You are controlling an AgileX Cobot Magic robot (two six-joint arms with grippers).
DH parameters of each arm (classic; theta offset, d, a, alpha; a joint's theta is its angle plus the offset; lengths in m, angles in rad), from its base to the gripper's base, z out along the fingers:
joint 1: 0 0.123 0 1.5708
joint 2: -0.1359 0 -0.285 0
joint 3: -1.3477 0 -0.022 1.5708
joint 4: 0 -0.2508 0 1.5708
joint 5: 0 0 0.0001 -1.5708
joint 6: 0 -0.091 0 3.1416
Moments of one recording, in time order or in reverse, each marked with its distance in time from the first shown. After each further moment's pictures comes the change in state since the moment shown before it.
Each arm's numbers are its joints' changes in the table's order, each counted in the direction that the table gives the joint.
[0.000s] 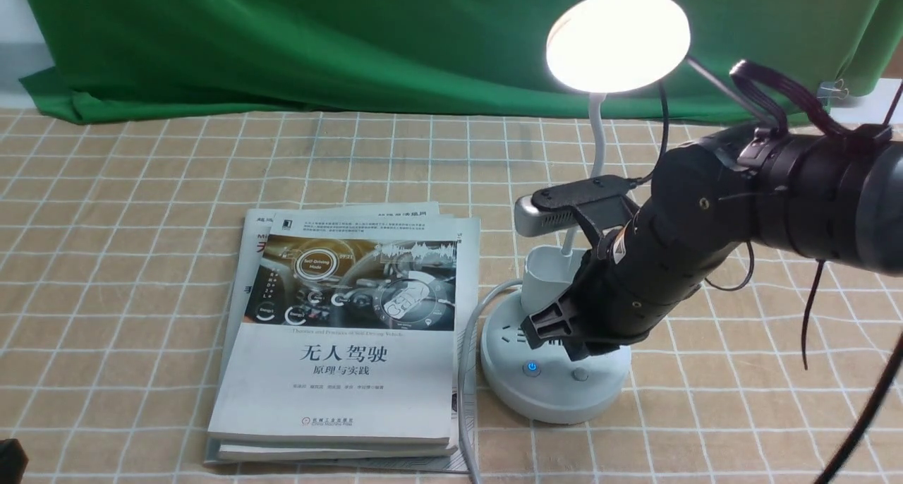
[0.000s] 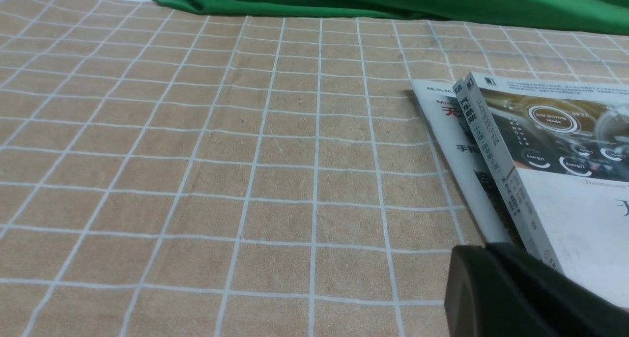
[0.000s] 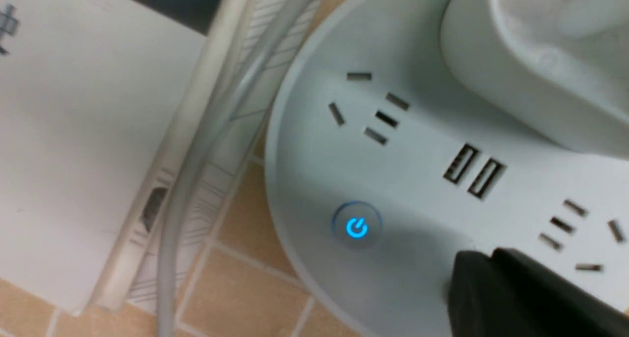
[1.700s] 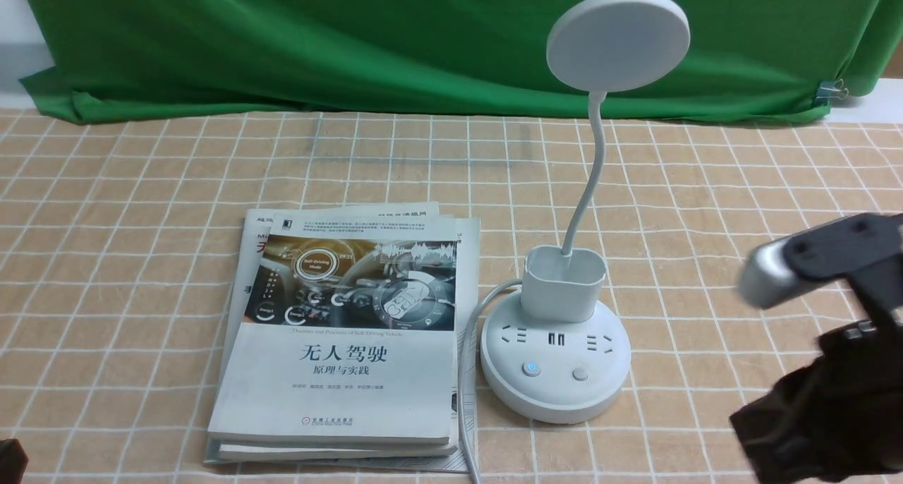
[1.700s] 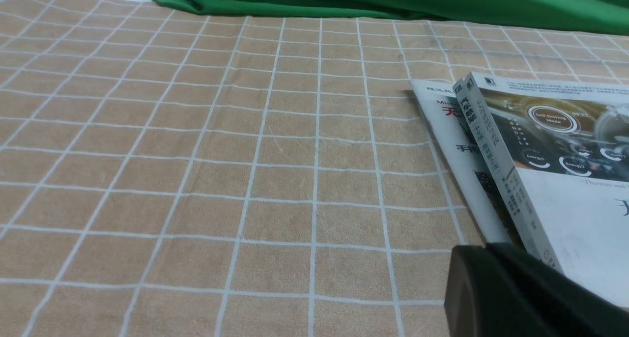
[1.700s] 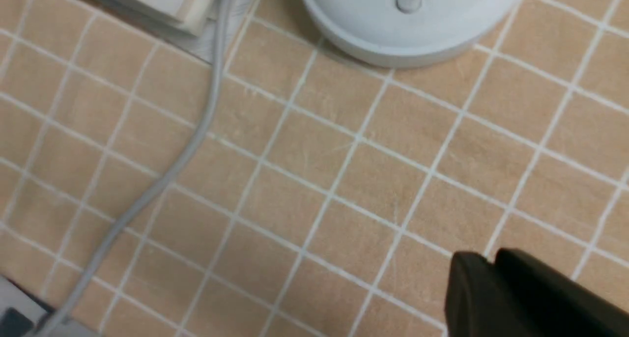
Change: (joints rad) right arm 0.000 0.781 -0.412 0.000 0.130 0.002; left arm 0.000 0.000 0.000 0.000 0.000 0.001
